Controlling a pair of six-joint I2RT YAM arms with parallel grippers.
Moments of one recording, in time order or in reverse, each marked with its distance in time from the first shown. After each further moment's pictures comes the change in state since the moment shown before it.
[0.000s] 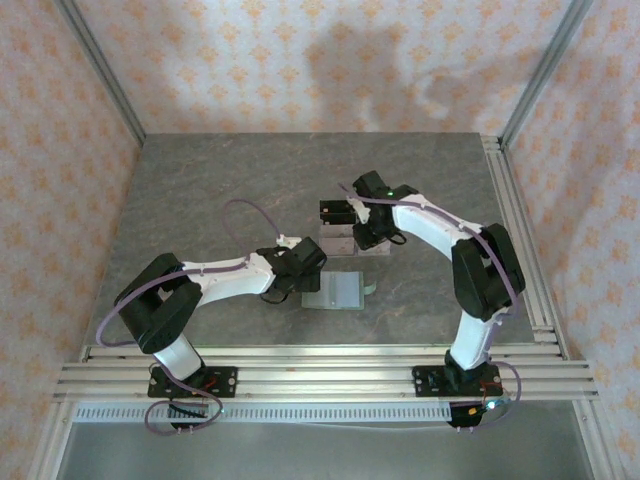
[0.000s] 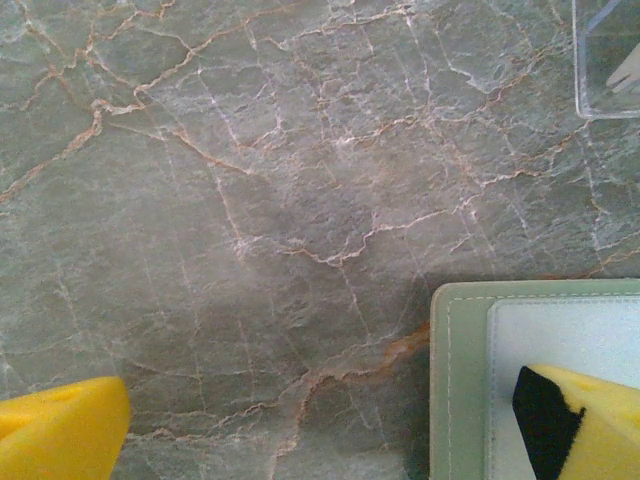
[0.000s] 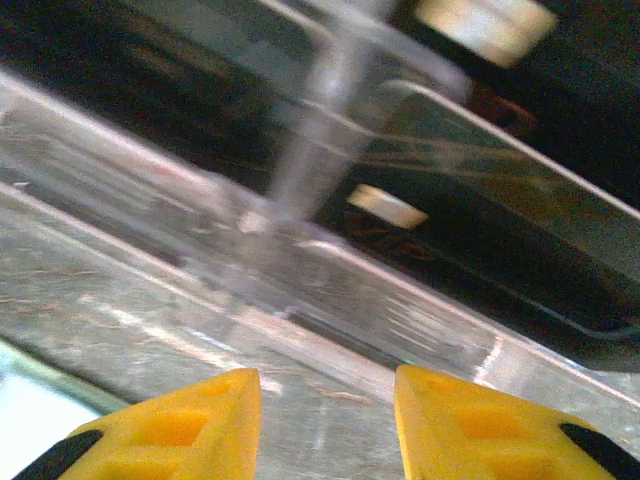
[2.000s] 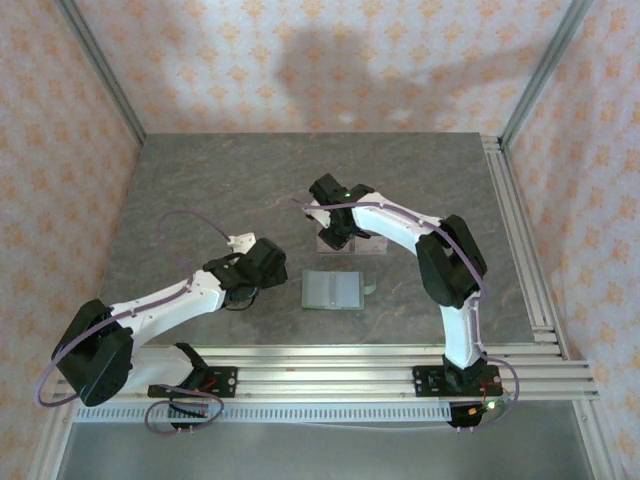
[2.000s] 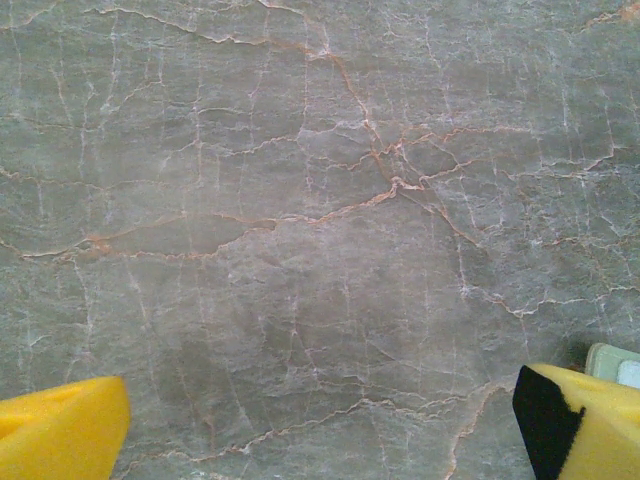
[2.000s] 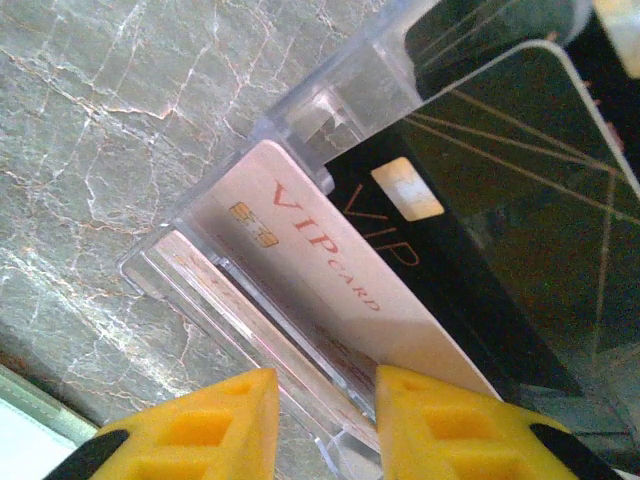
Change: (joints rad) left arm 0.122 -0.395 -0.210 -0.051 -0.097 -0.109; right arm 0.161 0.208 0.239 -0.032 0.074 -0.202
